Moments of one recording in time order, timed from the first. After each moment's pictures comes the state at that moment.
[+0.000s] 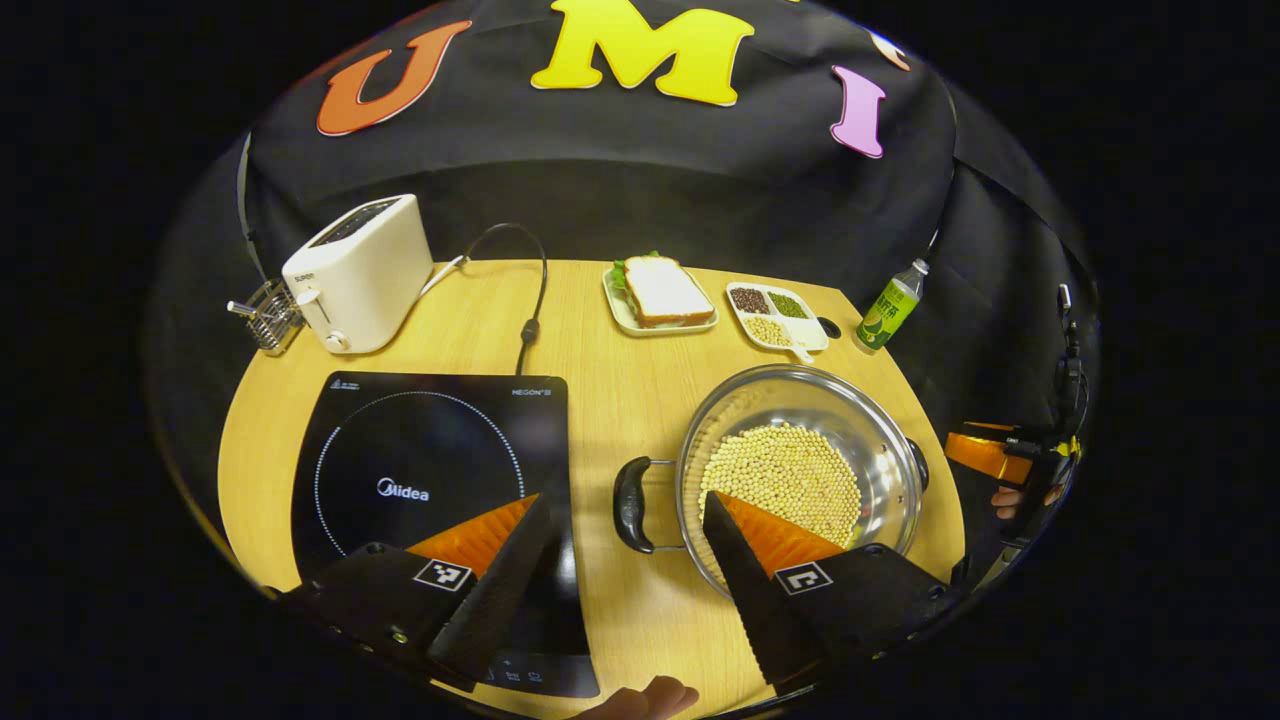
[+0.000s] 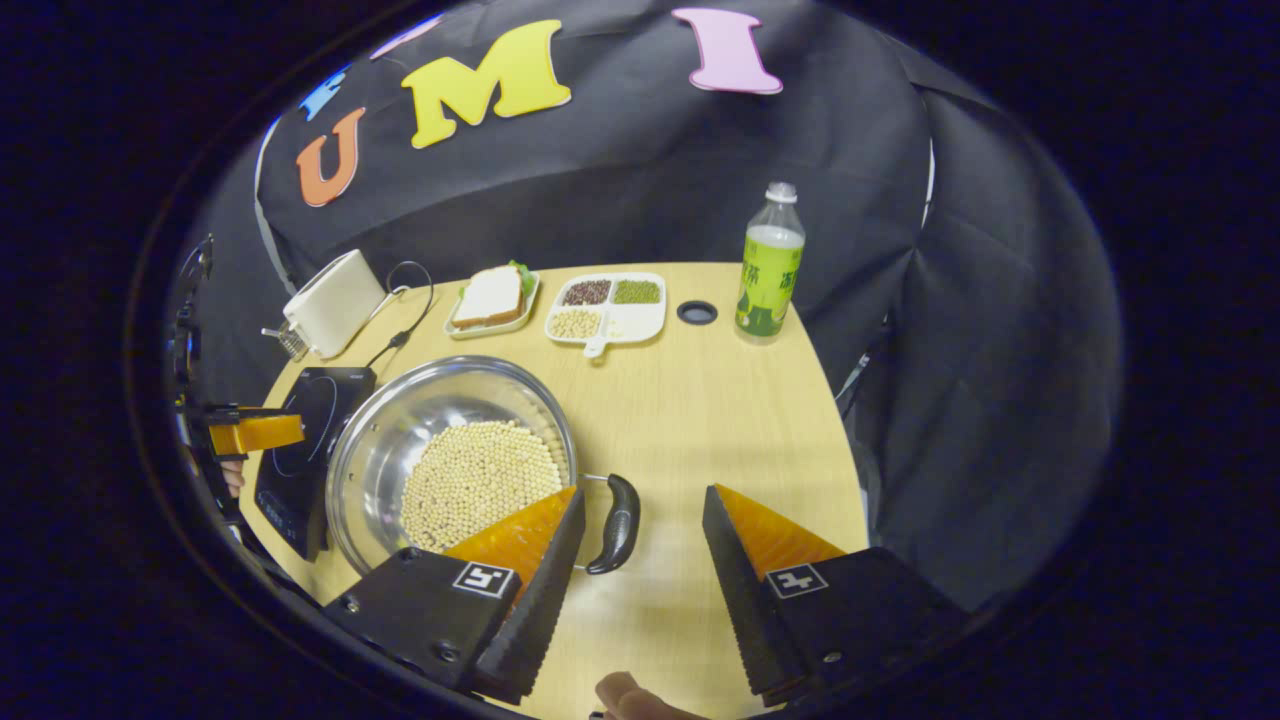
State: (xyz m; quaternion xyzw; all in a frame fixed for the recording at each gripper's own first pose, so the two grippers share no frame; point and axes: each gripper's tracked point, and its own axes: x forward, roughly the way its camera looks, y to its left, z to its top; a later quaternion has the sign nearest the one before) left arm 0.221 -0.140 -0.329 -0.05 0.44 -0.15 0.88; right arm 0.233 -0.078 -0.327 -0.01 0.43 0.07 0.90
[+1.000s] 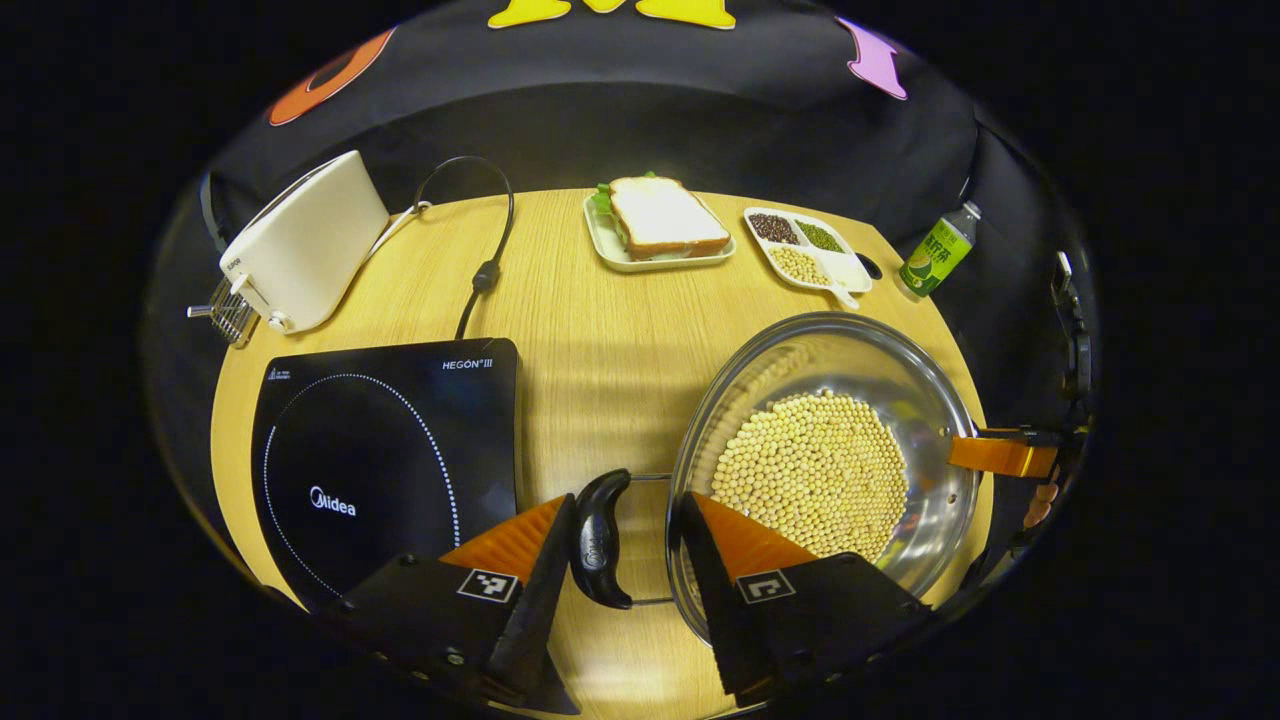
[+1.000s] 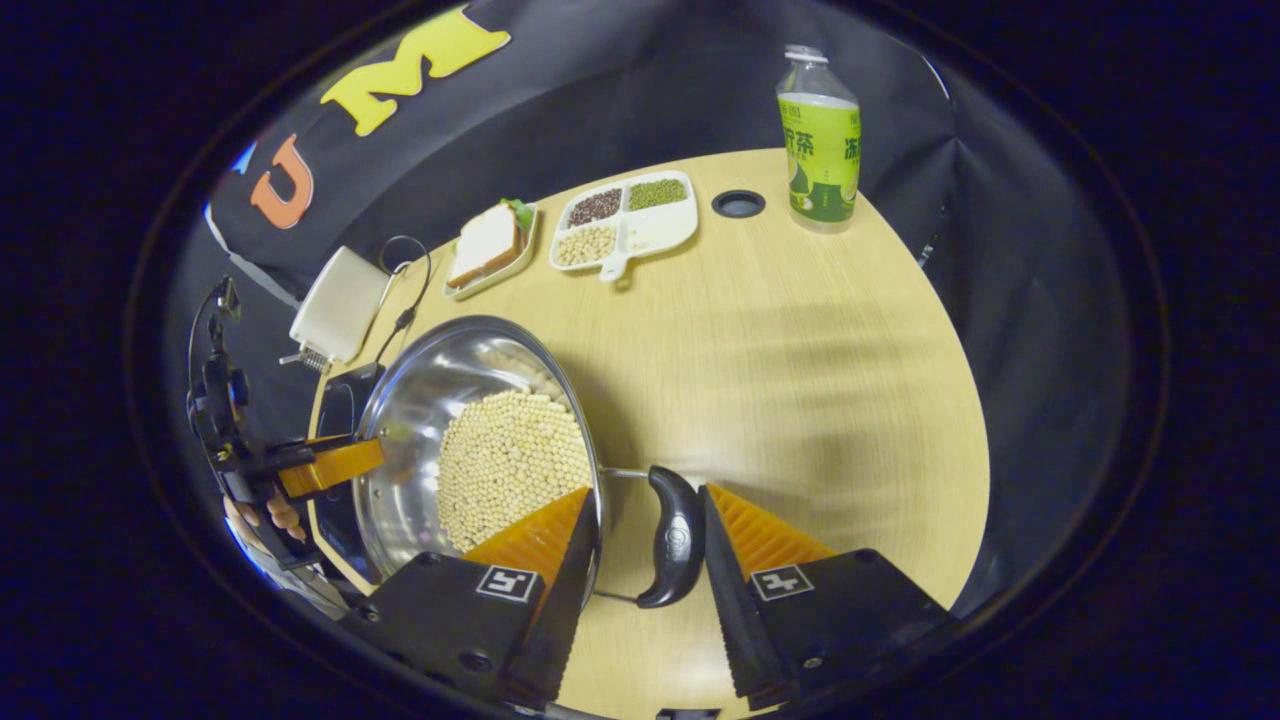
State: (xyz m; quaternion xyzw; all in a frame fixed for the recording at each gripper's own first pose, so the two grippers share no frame) left arm 0.243 -0.158 -0.393 -0.01 0.52 -0.13 0.85; right arm 0.250 -0.051 -0.382 0.08 0.52 0.10 0.84
